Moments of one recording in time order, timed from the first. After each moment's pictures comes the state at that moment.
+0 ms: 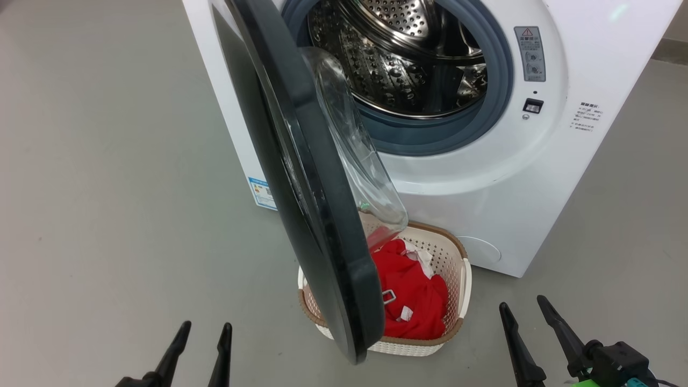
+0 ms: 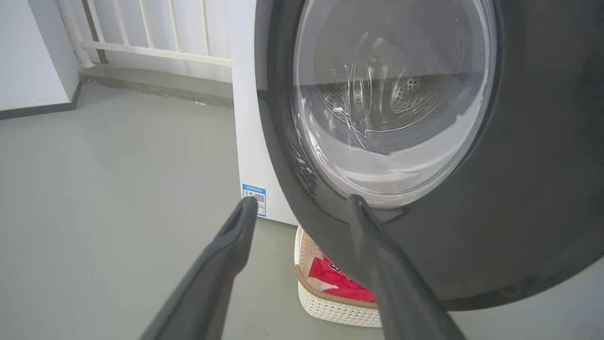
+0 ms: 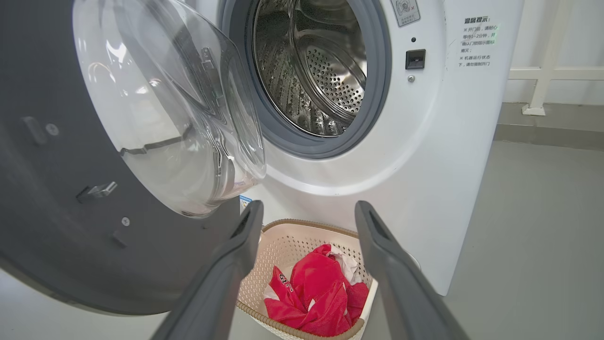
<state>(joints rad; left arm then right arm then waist) 0.04 0.07 -0.06 0.22 -0.25 -0.13 -0.25 0.12 -0.05 0.06 0.16 0.30 0.13 -0.26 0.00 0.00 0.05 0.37</state>
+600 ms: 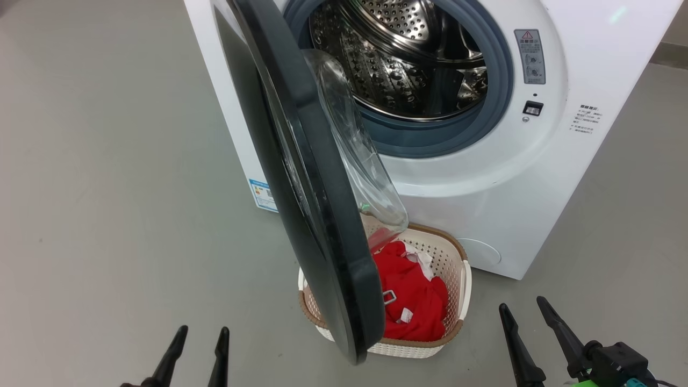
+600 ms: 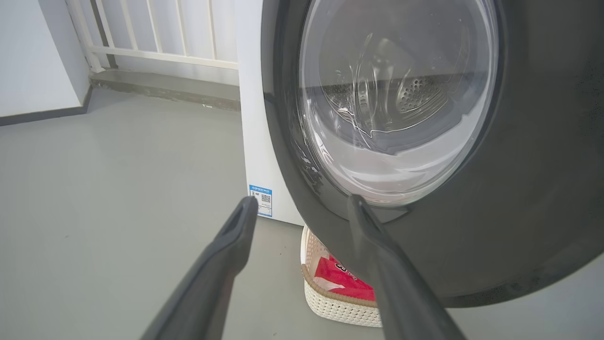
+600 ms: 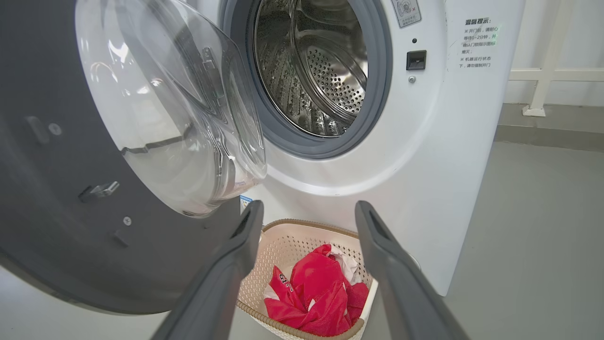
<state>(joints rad) 0.07 0.05 -0.03 0.20 -0.20 -0.13 -0.25 0.12 -0.05 0.06 0.17 0.30 0.13 -0.26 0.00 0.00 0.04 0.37</state>
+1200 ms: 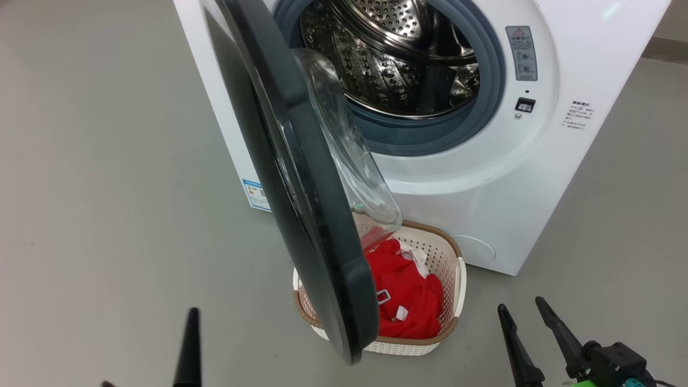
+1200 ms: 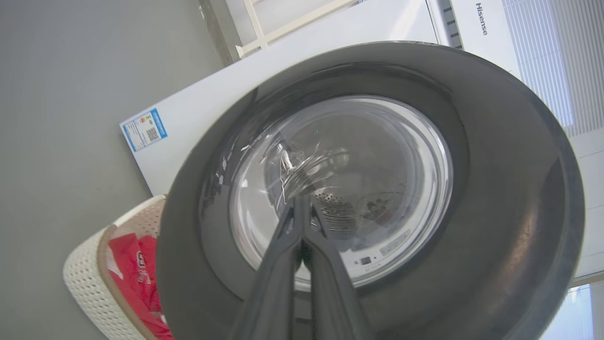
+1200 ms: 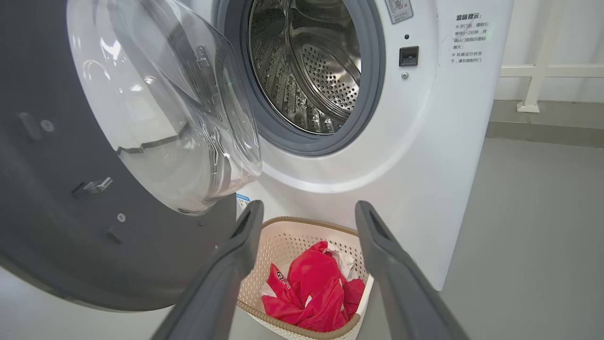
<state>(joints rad) 0.03 0.05 -0.08 0.15 -1.20 -0.12 -0.25 0.12 -0.05 0.06 0.17 0.30 0.13 -0.26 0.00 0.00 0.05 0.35</state>
